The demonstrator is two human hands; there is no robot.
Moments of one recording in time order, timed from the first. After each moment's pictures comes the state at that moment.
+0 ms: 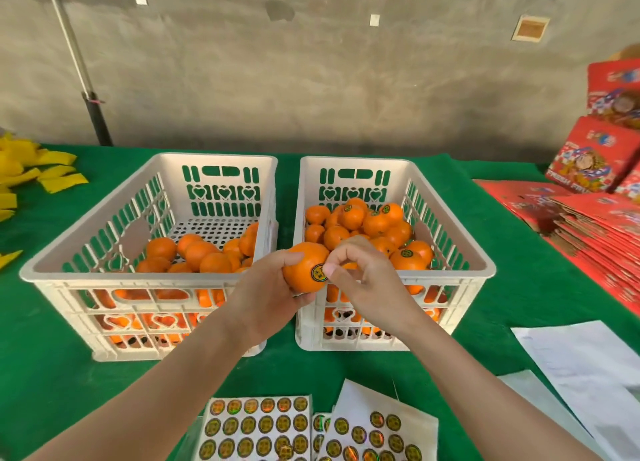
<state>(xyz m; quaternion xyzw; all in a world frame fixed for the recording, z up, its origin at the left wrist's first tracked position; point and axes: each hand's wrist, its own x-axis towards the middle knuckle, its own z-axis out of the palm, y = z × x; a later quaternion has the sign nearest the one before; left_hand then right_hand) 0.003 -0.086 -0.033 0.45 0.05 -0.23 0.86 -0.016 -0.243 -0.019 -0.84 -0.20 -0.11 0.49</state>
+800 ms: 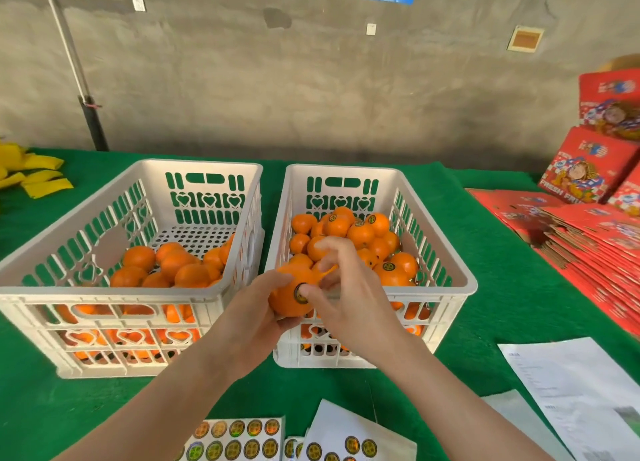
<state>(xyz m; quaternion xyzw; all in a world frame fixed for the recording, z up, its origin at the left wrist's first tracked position) -0.001 -0.116 -0.043 0.51 0.07 -0.16 0.84 -0.008 -0.266 -0.030 -0.87 -0.21 -0.16 0.41</state>
